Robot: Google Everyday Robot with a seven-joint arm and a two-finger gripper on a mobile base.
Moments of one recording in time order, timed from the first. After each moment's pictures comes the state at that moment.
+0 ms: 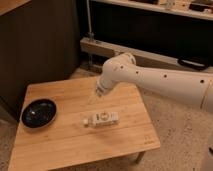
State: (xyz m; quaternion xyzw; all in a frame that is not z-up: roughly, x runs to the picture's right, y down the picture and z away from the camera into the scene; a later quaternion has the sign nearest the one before) arm -0.056 0.026 0.720 -0.26 -0.14 0.29 0.91
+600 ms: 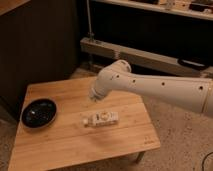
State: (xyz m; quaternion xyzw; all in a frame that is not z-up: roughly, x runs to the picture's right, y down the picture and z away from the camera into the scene) arm -0.084 0.037 0.711 -0.23 -0.20 0.19 0.93
